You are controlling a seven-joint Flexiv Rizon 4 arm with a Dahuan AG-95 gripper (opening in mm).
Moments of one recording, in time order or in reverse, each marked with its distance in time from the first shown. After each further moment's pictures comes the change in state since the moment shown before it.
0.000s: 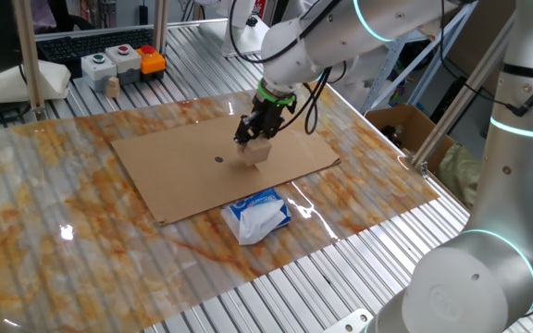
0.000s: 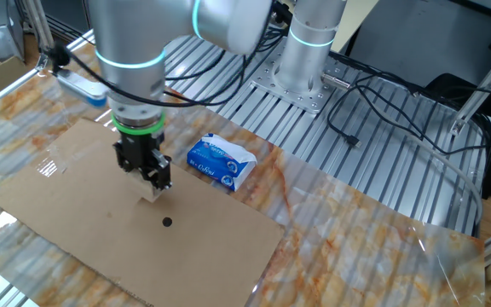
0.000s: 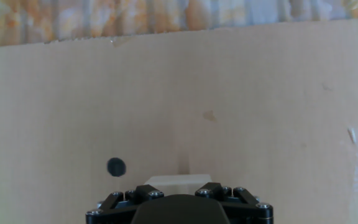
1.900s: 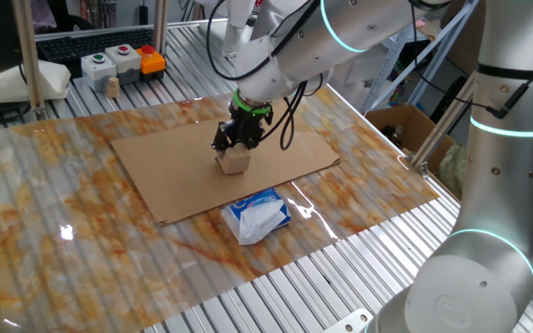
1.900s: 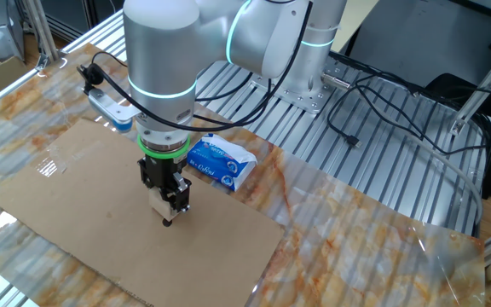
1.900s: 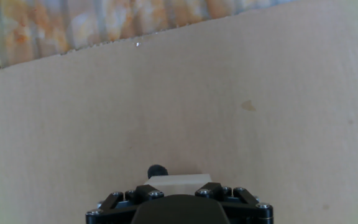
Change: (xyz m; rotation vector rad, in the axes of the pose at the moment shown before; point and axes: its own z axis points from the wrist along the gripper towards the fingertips) arm 0.000 0.041 0.022 0.016 0.006 0.156
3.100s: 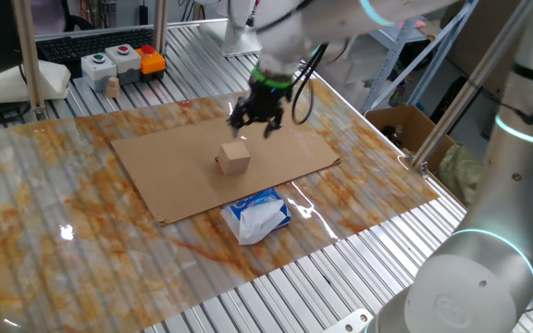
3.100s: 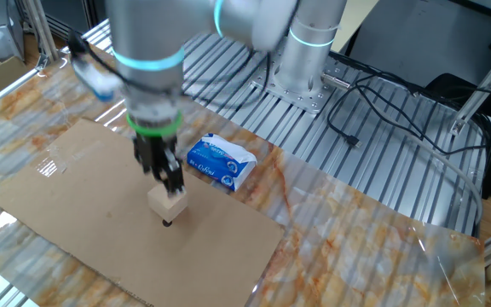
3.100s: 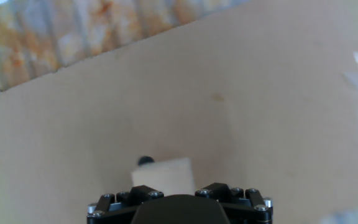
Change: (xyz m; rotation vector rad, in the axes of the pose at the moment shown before) arm 0.007 -0.036 -0.083 -0.010 0.065 0.132
